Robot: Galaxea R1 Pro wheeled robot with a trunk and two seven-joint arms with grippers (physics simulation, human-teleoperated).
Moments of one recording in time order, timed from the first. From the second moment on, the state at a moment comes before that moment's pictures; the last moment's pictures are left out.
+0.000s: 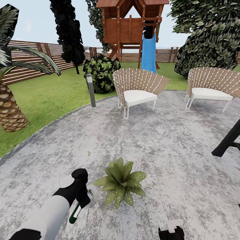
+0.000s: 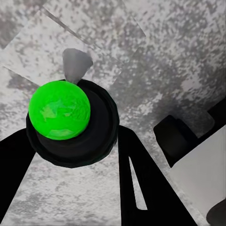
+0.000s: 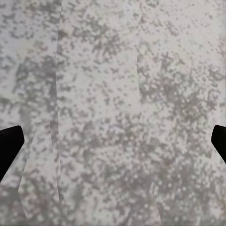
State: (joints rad) left arm -0.74 -0.05 -0.11 -0.65 -1.35 0.84 -1.26; right arm -0.46 -0.02 0.23 -0.05 -0.04 -0.31 -0.17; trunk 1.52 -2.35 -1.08
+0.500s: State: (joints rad) left arm -0.83 -0.07 -0.12 -0.65 -1.36 0.84 -1.28; right arm -0.46 -0.02 0.24 -0.05 -0.04 -0.31 -0.17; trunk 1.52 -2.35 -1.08
